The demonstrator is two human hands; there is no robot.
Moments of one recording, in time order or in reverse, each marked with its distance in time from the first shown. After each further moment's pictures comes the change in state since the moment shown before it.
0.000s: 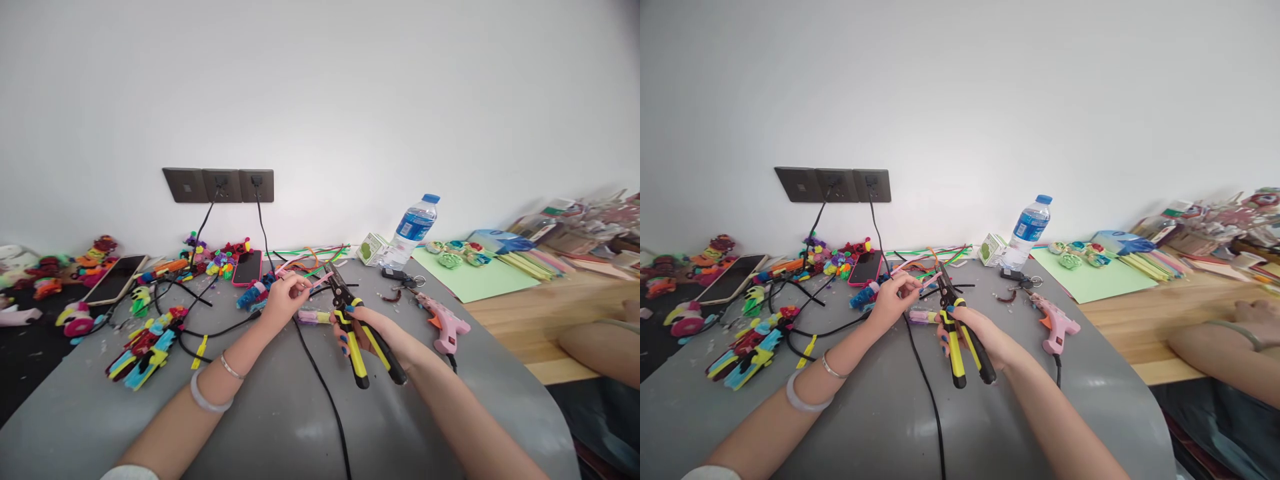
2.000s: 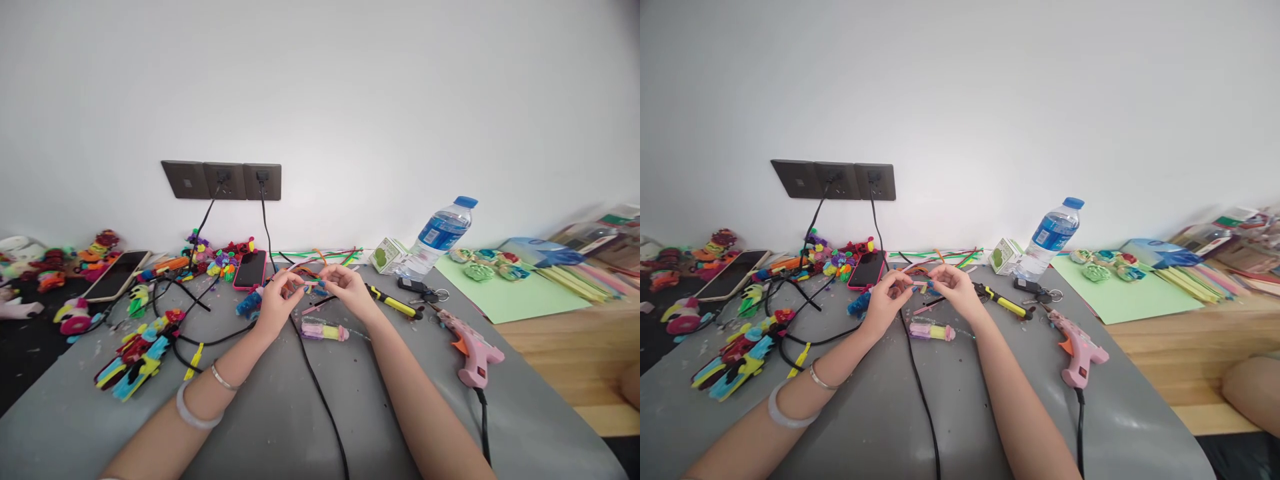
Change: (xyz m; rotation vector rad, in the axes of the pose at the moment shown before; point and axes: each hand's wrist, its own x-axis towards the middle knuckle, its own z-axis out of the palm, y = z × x) left_hand 0.007 -0.013 -0.007 -0.100 0.181 -0.076; right_hand 0.113 -0.020 -0.039 -0.470 0.155 -0.695
